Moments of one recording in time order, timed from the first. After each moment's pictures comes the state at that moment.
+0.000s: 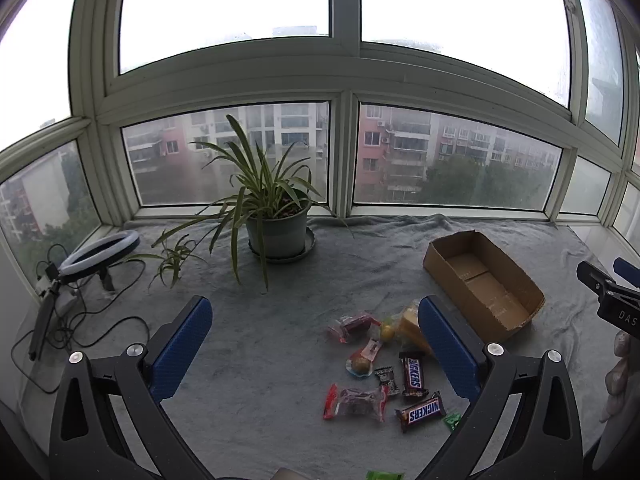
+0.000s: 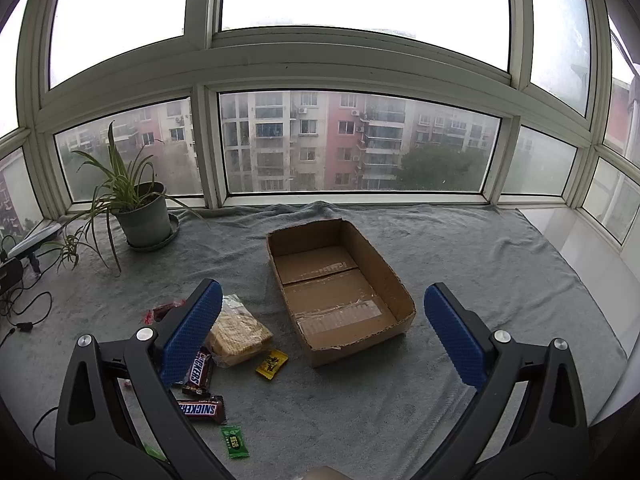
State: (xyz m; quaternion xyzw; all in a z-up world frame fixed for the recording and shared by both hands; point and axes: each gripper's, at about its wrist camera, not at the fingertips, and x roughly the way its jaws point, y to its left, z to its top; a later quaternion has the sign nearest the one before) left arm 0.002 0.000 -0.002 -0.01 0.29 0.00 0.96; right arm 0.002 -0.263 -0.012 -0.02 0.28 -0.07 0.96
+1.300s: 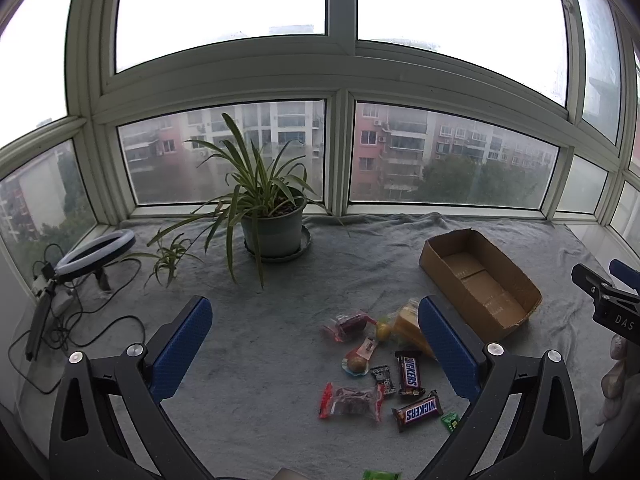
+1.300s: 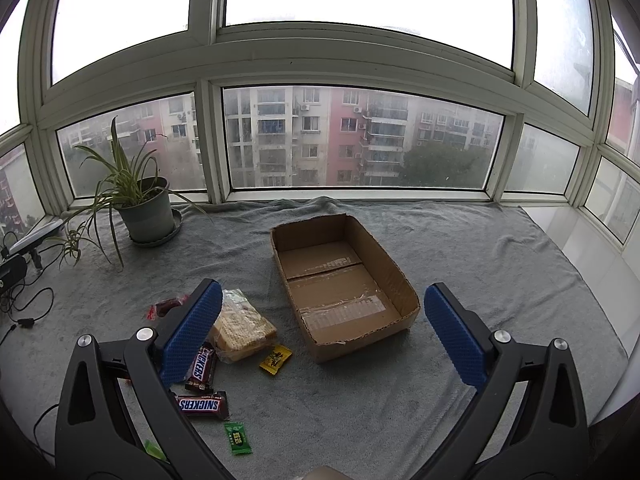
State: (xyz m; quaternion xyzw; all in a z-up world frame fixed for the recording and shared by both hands) left arm 0.002 -0.004 -0.002 -0.01 0.29 -0.01 0.96; right arm 0.000 -0.259 -0.016 -0.02 0.29 -0.06 0.96
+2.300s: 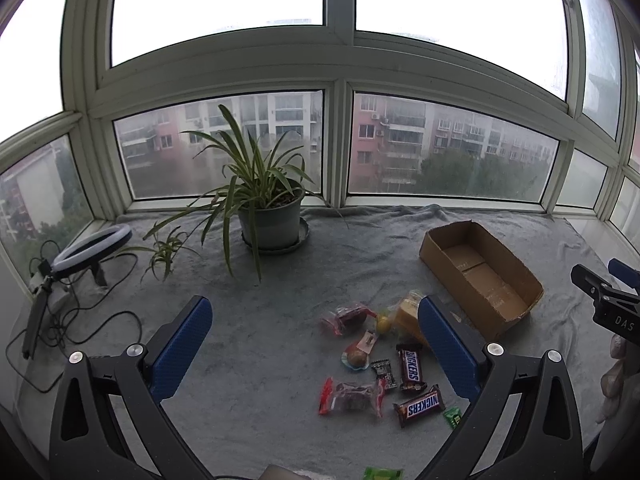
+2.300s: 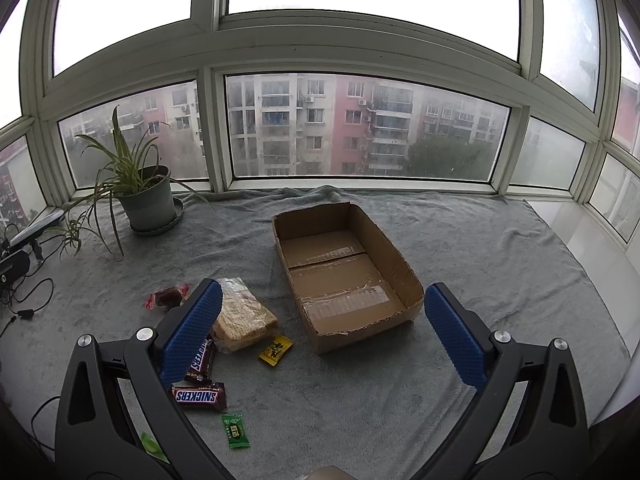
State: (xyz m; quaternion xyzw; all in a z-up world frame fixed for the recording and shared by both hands) left arm 0.006 0.000 -0.012 -0.01 0.30 -0.02 0.95; right arm 0.001 -0.264 -0.028 -0.02 0.30 -0.05 0.95
